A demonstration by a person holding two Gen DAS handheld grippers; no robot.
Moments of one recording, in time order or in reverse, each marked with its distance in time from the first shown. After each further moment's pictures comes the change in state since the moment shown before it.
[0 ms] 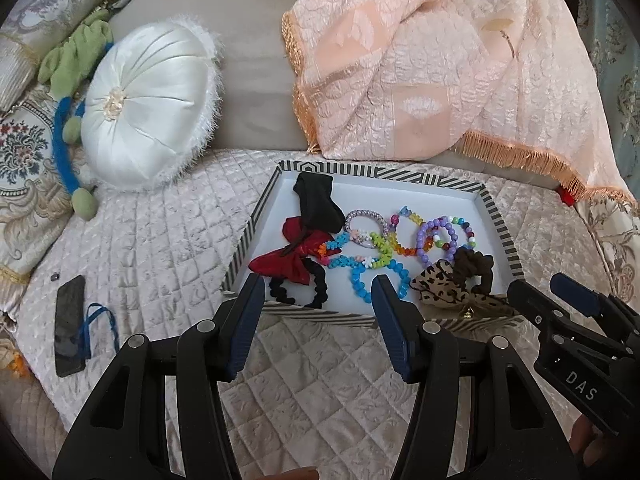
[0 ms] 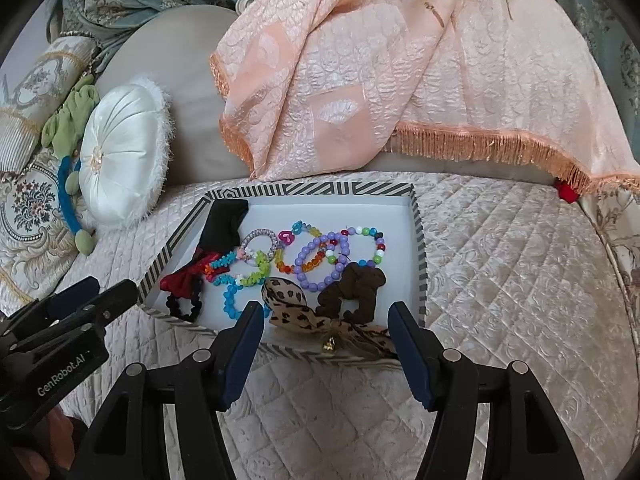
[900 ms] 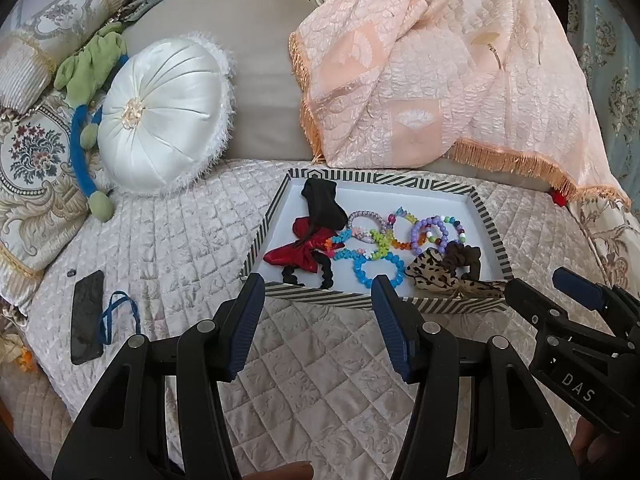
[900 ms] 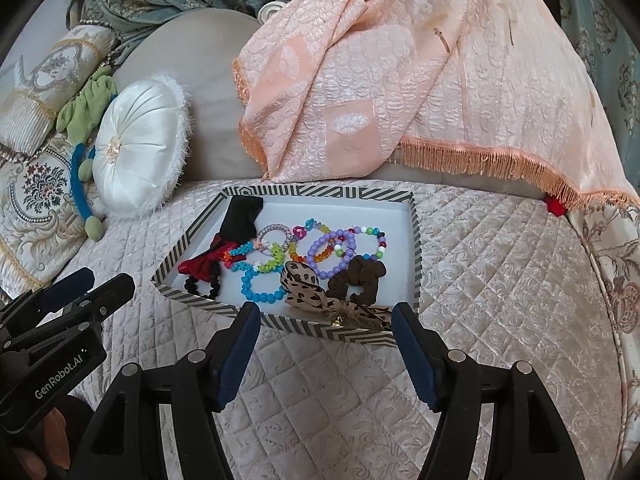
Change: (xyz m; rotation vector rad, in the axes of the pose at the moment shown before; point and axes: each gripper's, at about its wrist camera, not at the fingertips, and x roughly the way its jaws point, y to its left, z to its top) left arm -0.039 0.002 -0.019 0.007 -0.052 0.015; right arm -0.035 0.016 -0.013 -0.057 -0.029 -0.015
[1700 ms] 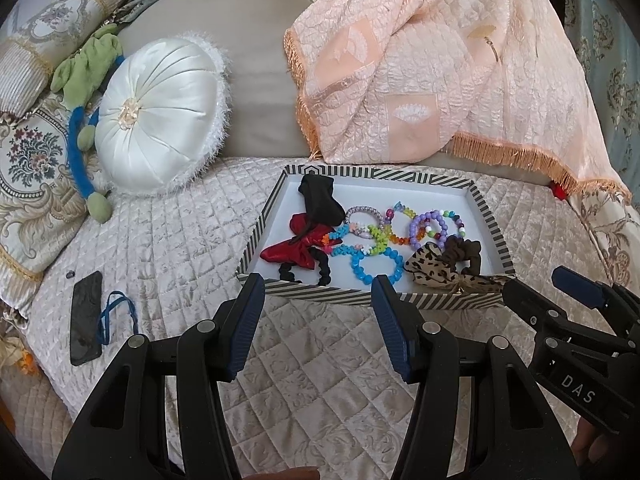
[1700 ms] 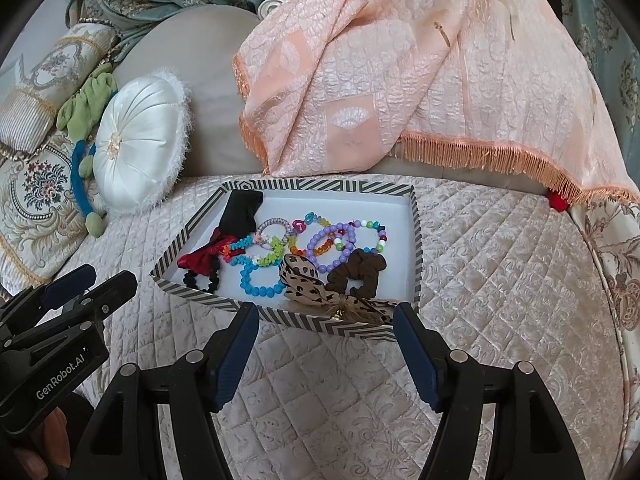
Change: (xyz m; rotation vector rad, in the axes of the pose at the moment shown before) left arm 0.004 -0.003 -0.003 0.012 0.008 -0.002; right arm 0.004 -0.004 -0.003 0.004 0.018 0.013
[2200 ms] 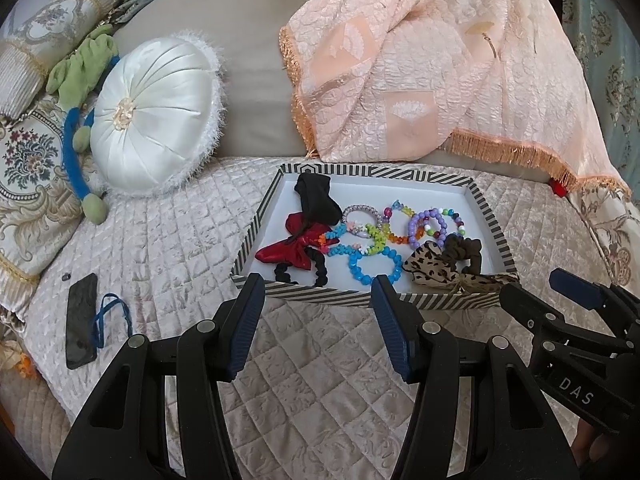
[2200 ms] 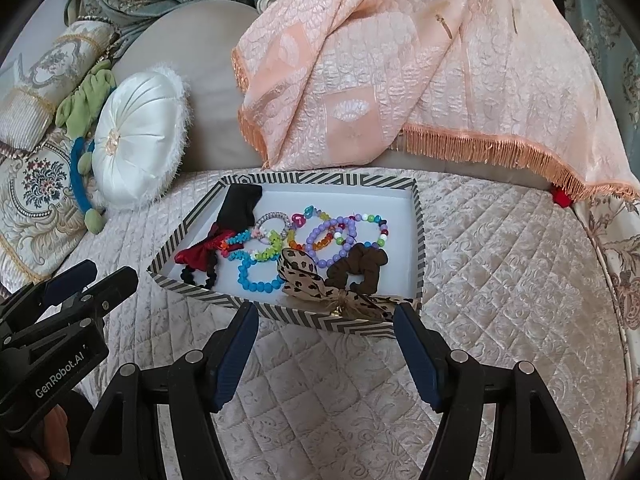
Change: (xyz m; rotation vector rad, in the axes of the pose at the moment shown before) left arm 0.008 -0.001 -0.001 0.012 -0.001 -0.011; right arm 0.008 -0.003 -0.003 0.002 0.019 0.006
